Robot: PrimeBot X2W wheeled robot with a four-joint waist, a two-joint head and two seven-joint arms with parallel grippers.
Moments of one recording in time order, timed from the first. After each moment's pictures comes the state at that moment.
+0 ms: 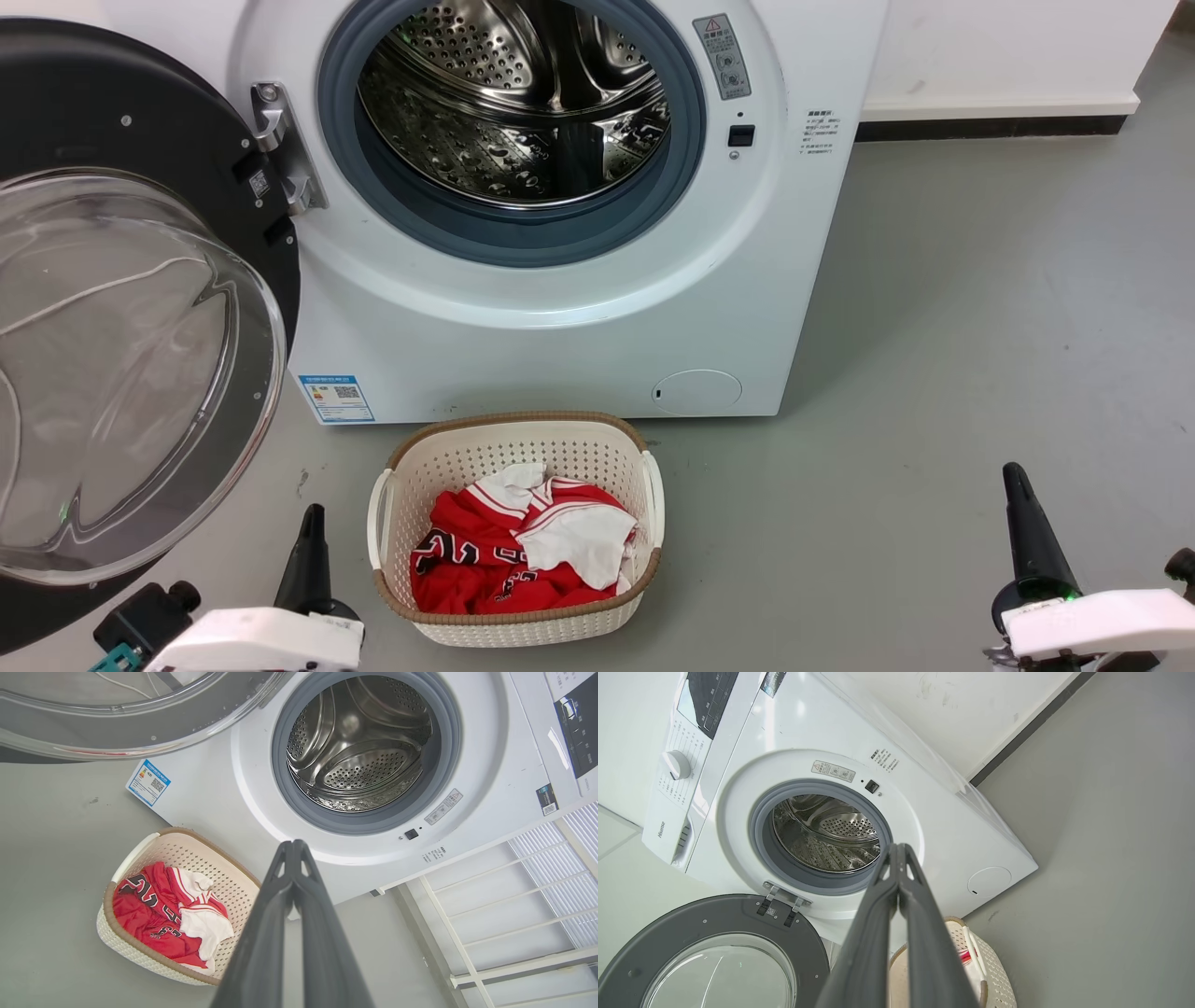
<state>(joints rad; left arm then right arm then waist) 0.02 0.05 0.08 0.17 -0.89 -0.07 -0.06 0.04 -0.08 -0.05 0.12 0.94 0.13 -0.09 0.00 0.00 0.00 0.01</state>
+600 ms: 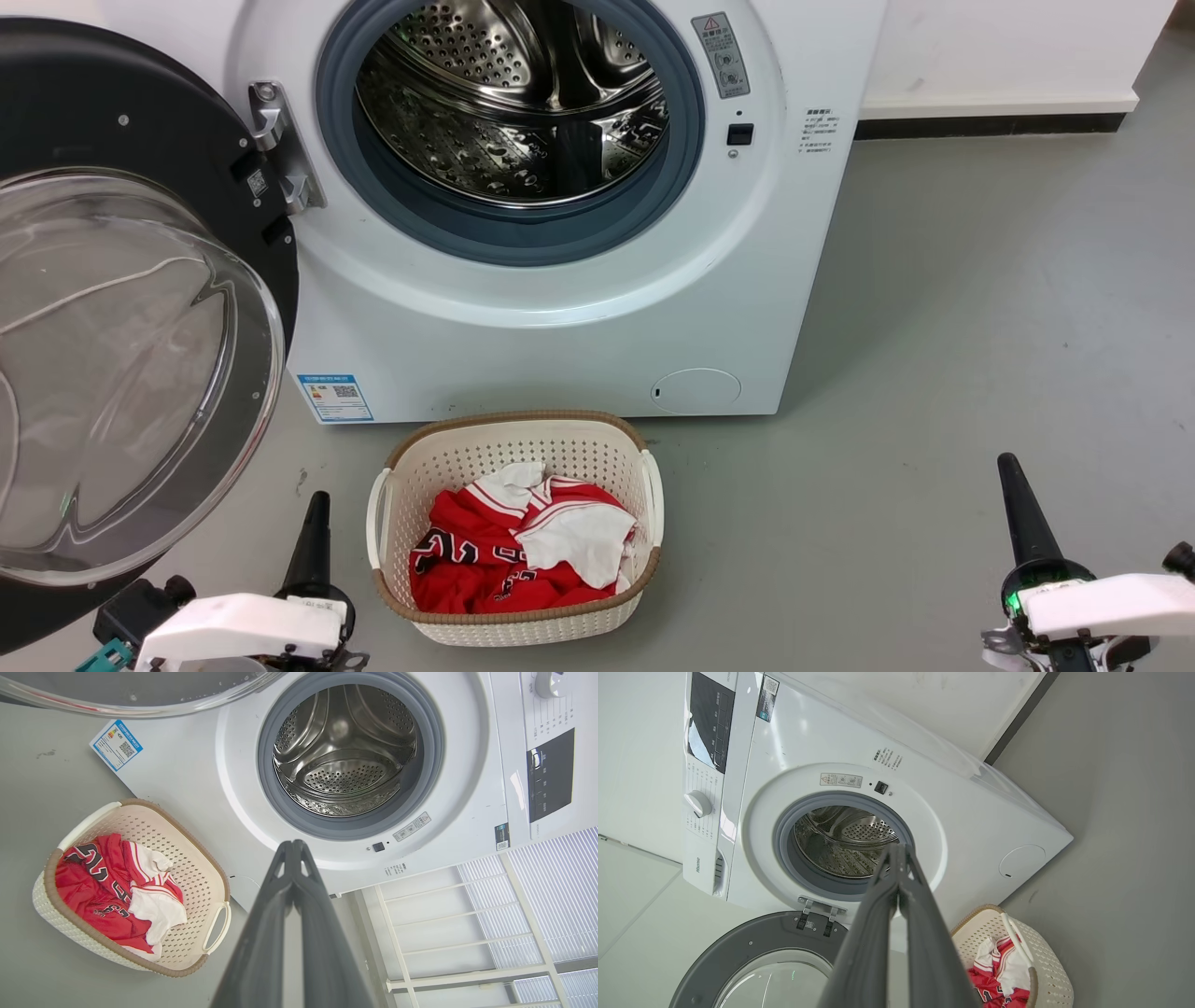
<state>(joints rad) -0.01 0.05 0.09 0.19 -1.10 -0.08 -0.01 0.00 -0.08 -0.05 0.16 1.15 0.13 -0.04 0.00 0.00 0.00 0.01</state>
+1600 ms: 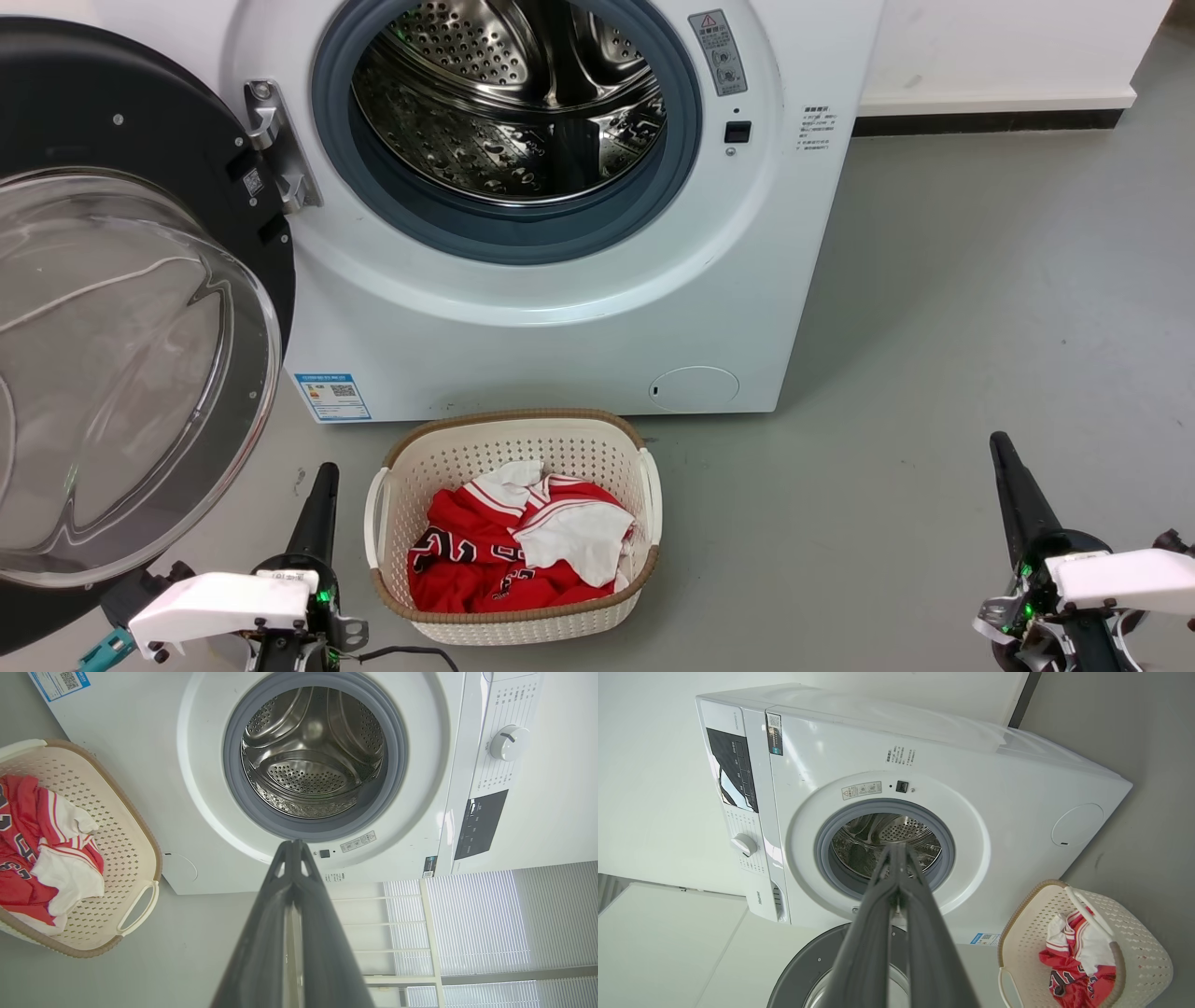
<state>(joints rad) -0.07 0.05 0.10 0.22 -1.41 -0.11 0.07 -0.06 -0.08 -0.07 0.21 1.45 0.13 0.03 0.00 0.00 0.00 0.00</state>
